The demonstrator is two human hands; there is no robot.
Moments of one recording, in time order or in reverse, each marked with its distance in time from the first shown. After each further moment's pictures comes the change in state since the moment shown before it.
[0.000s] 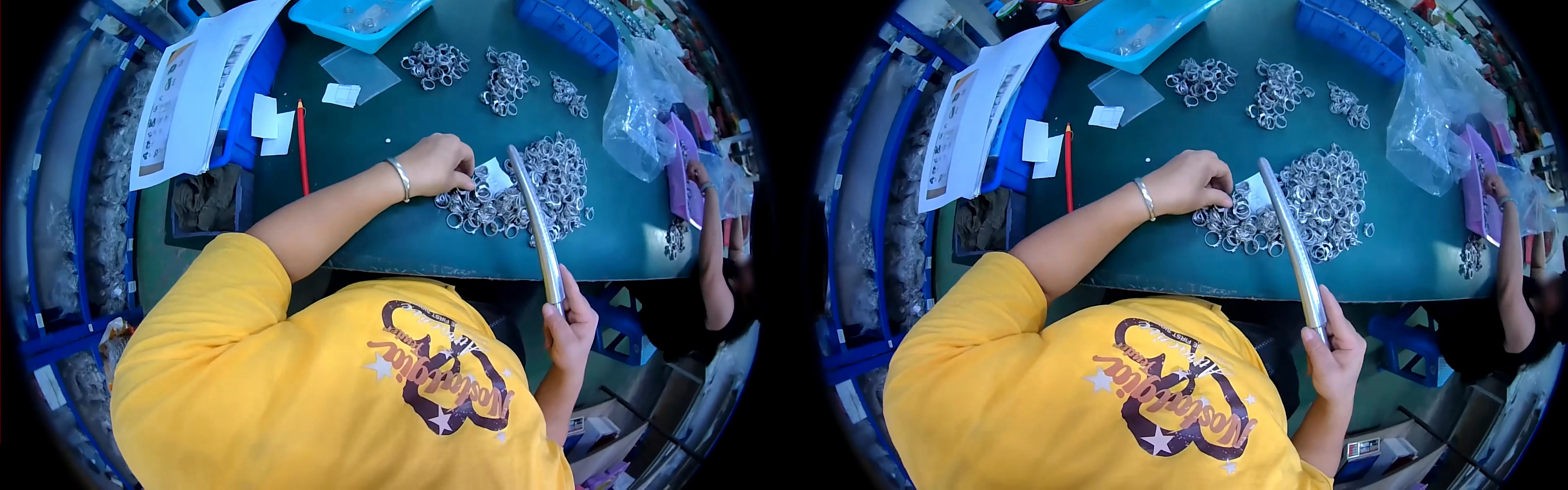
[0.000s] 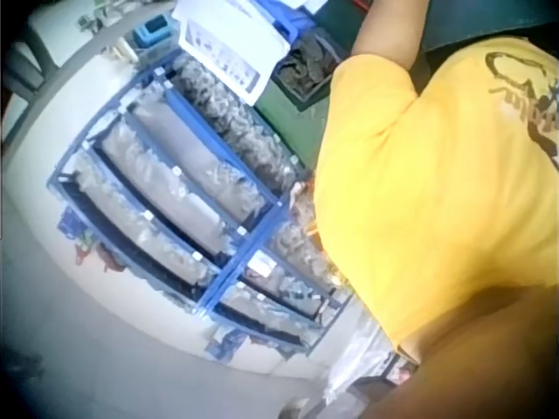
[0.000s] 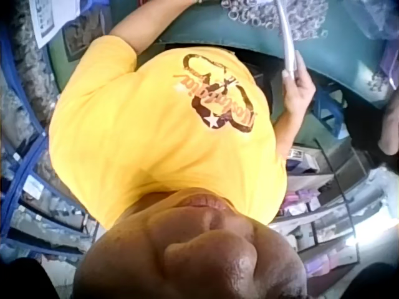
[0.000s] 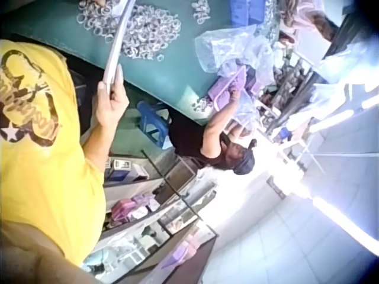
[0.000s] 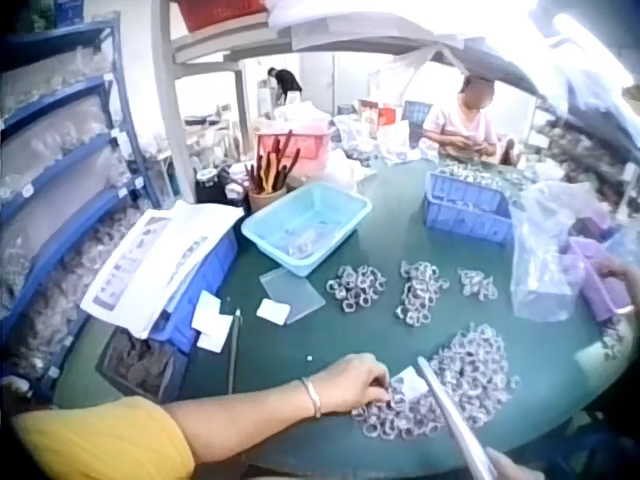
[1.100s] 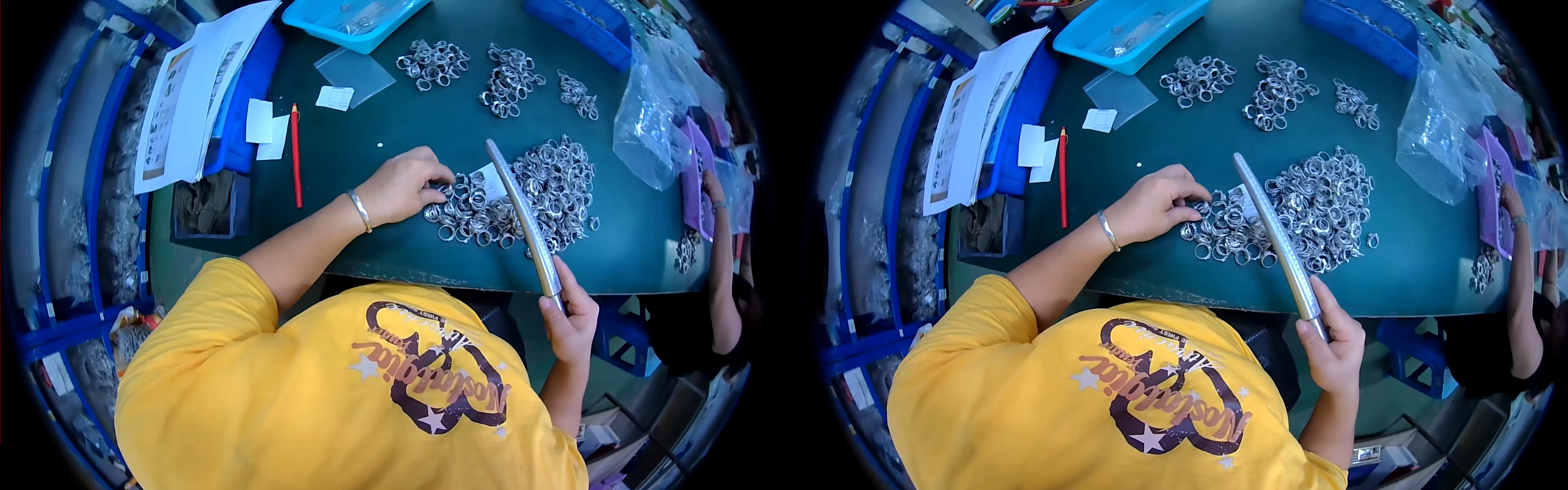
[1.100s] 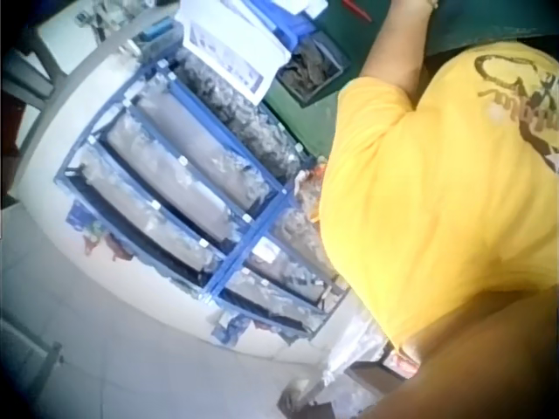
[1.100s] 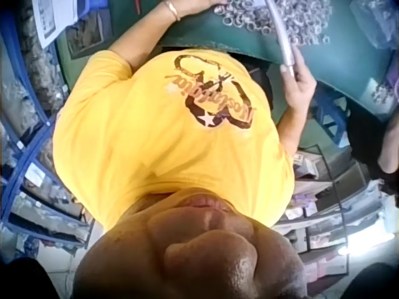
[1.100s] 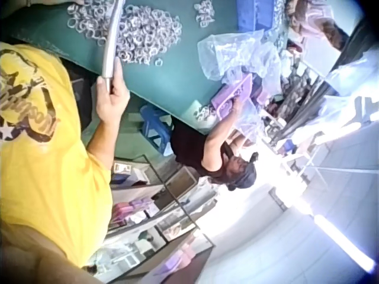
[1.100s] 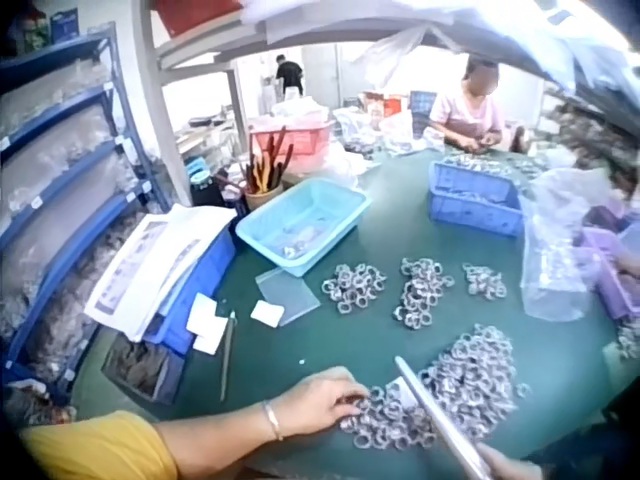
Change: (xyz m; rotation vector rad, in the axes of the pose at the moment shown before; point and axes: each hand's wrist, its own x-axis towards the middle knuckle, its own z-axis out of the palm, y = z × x) left_hand -0.035 0.000 0.007 -0.027 0.198 -0.025; right_hand 0.042 0.003 -0.018 -0.149 -0.178 -0.051
